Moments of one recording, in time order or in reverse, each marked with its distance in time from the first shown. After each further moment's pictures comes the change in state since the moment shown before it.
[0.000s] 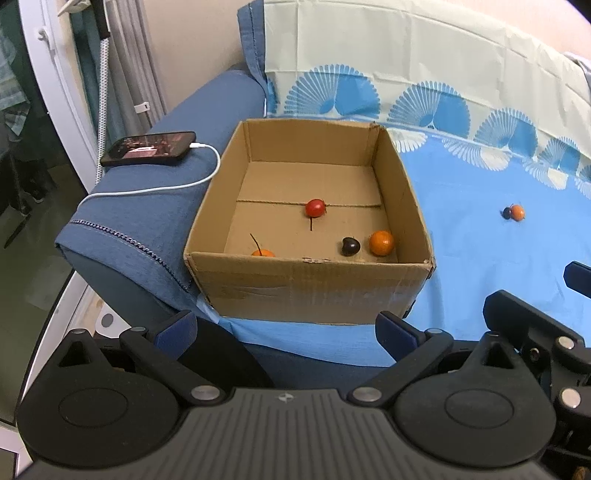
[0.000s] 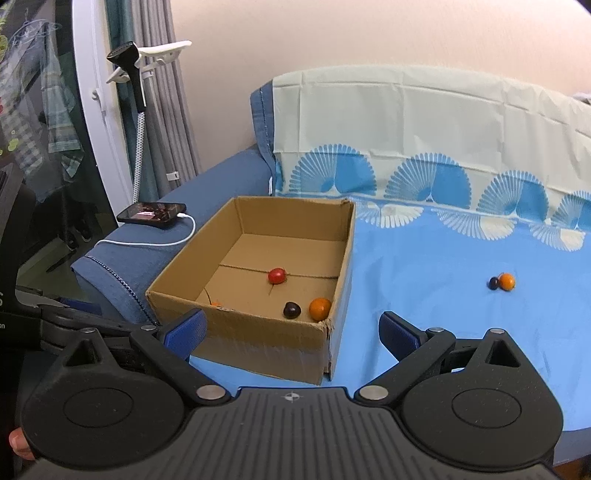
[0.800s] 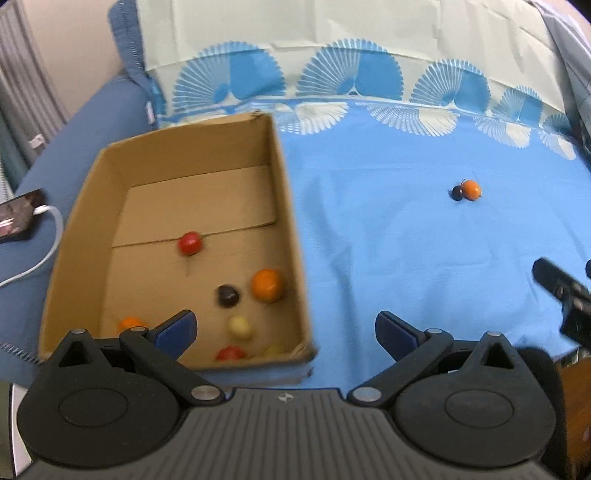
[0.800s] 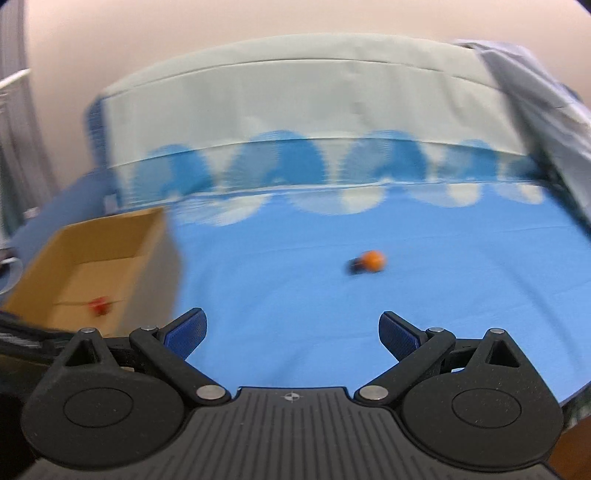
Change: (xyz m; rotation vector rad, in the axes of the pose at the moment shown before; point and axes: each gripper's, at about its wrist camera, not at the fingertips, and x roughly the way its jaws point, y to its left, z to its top) left arm 0.094 -0.143 0.083 0.174 0.096 -0.125; right arm 0.059 -0.209 -0.005 0.190 -0.019 -0.388
